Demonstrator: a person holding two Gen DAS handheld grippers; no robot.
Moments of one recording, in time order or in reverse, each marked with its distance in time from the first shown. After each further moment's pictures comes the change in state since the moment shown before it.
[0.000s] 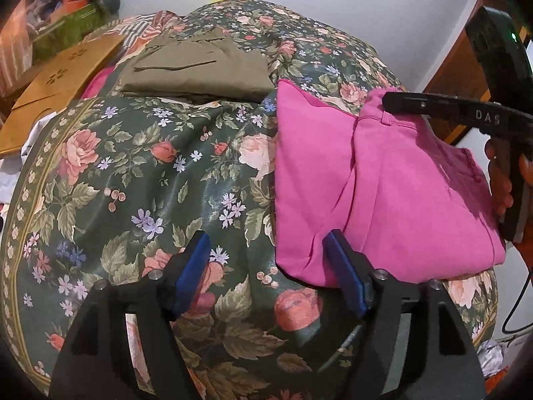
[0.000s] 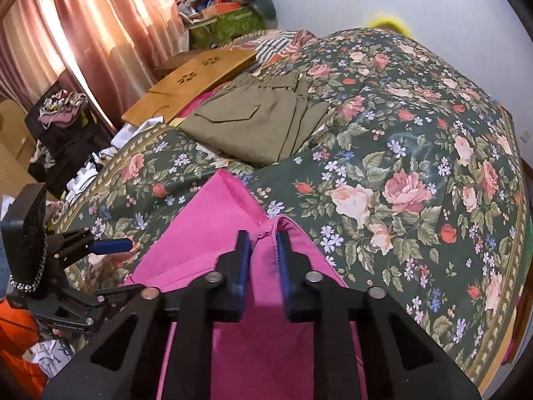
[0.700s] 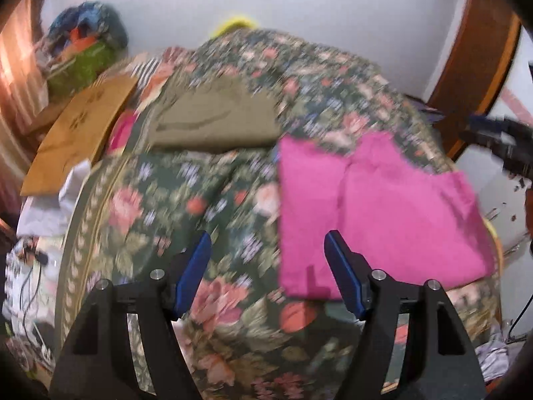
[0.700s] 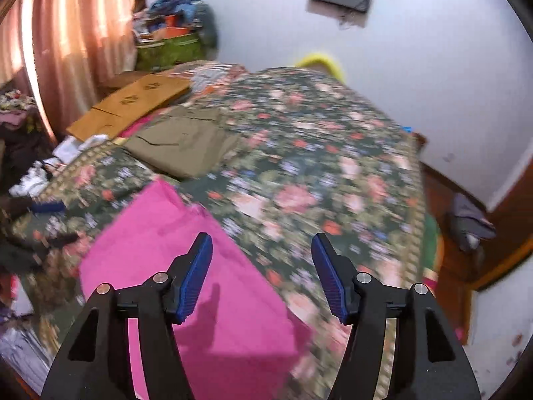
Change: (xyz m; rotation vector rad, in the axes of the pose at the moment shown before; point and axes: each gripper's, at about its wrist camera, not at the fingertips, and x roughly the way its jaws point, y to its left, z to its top) left arm -0.056 -0.025 0.031 0.101 -0.095 0.105; right arm -0.096 -0.008 -0.033 -0.013 -0.120 -0.380
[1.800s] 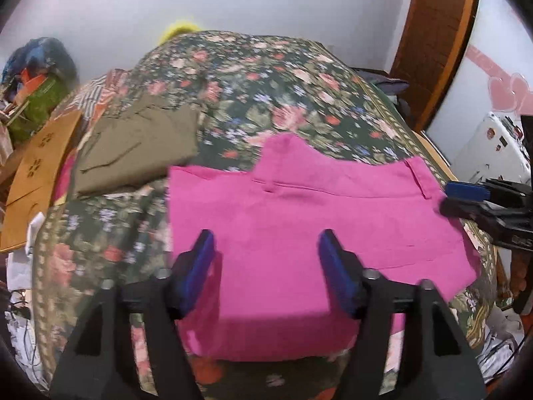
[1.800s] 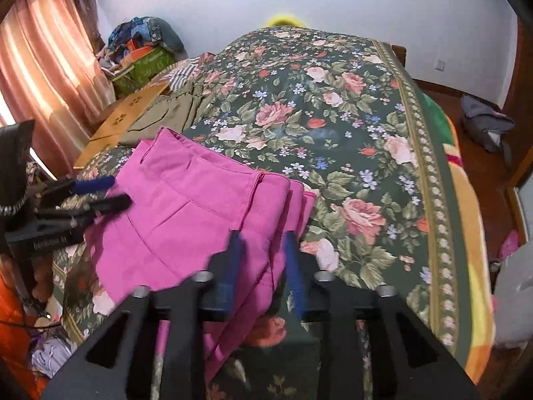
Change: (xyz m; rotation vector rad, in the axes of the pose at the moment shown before) left arm 0.042 -0.073 0.020 0.170 0.036 -0.085; right arm 0.006 -0.033 -0.099 0.350 0.073 0.151
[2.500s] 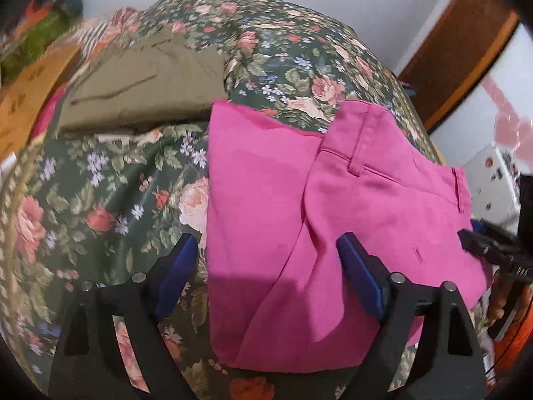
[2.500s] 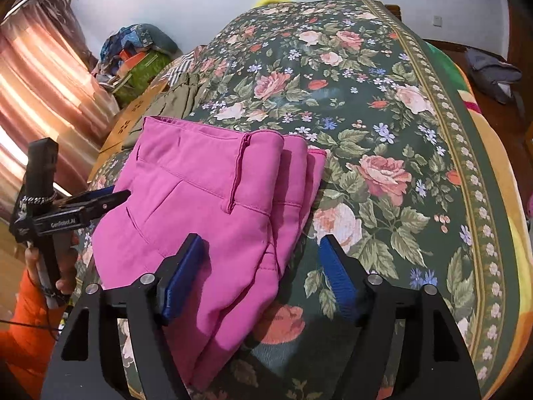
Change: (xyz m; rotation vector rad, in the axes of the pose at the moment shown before) left arm 0.053 0.064 -0.017 -0.212 0.127 -0.131; right arm 0.030 -0.014 -0.015 0.145 0.061 0.112
